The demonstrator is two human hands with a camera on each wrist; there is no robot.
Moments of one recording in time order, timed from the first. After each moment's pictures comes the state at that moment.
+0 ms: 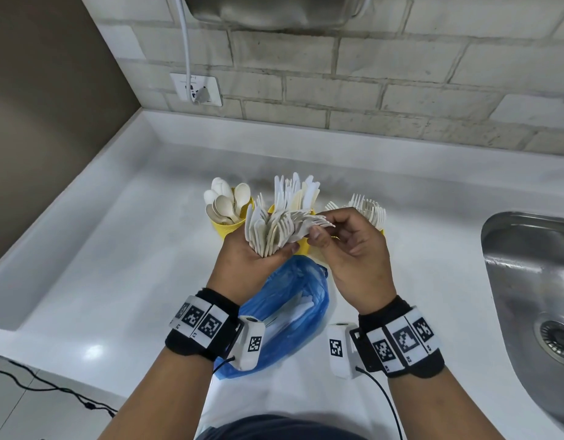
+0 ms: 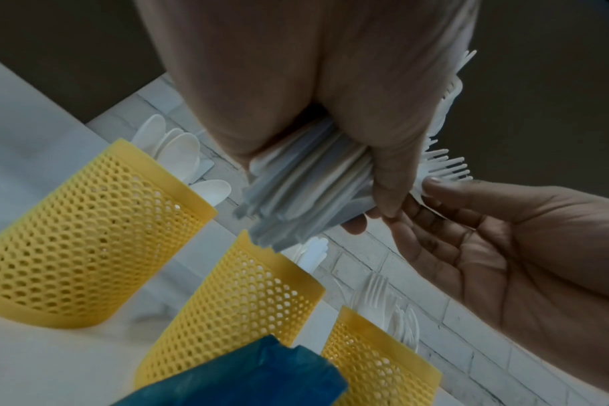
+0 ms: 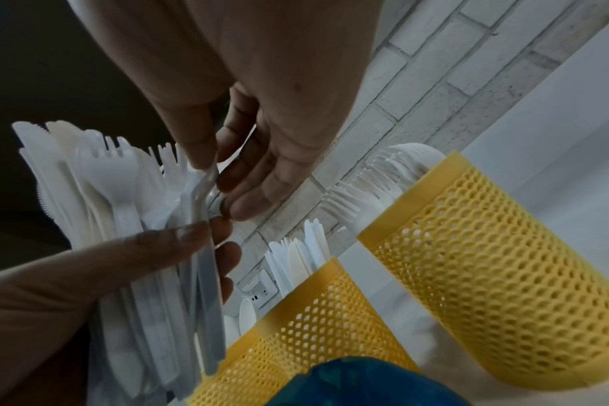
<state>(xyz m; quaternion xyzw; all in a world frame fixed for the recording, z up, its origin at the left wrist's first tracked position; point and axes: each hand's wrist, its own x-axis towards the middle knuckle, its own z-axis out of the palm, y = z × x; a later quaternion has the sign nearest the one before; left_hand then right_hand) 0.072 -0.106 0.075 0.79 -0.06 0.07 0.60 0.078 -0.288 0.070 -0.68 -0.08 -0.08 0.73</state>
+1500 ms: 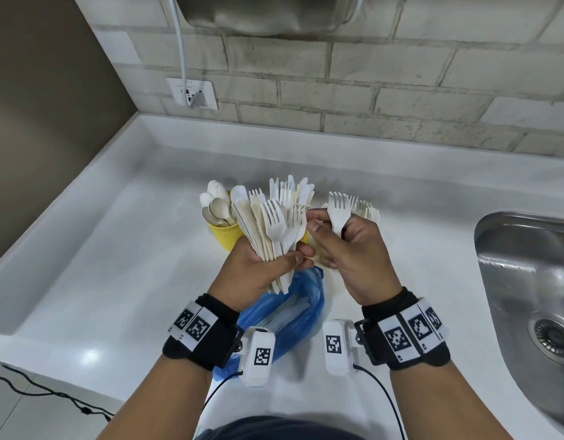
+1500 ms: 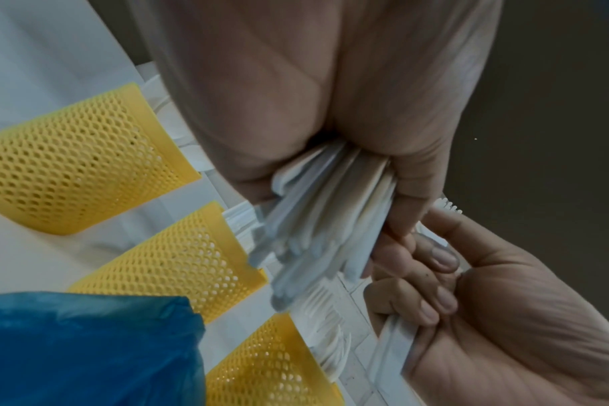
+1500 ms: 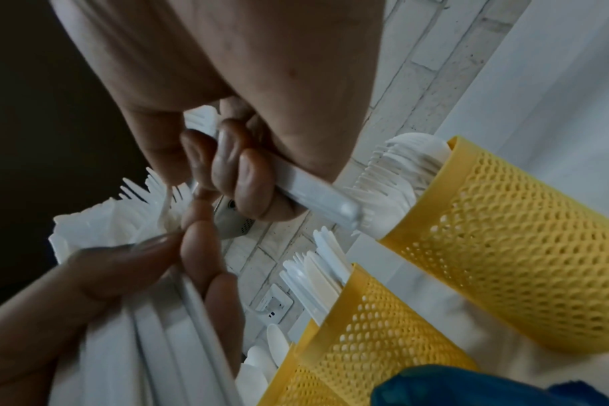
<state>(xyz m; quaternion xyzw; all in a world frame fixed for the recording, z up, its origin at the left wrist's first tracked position) 0.064 -0.121 0.084 0.65 -0.08 -0.08 0.75 0.068 -0.289 0.125 -0.57 -0.03 0.08 0.81</state>
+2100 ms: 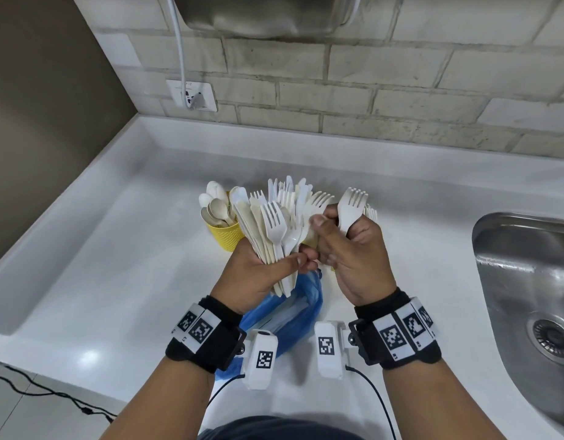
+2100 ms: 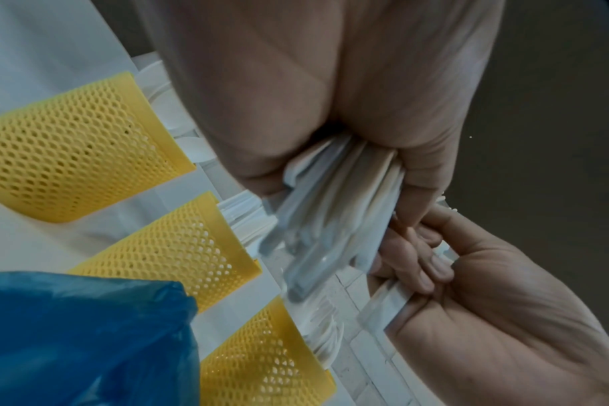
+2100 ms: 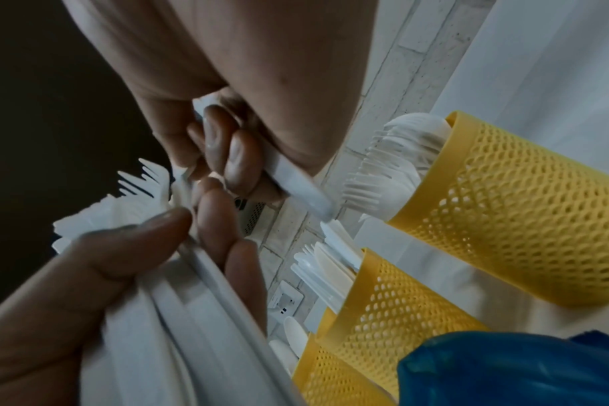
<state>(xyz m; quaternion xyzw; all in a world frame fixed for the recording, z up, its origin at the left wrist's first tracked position) 0.057 -0.128 0.086 0.63 -0.07 -0.08 0.77 0.070 -0.287 0.114 -0.54 -0.02 0.05 0.84</state>
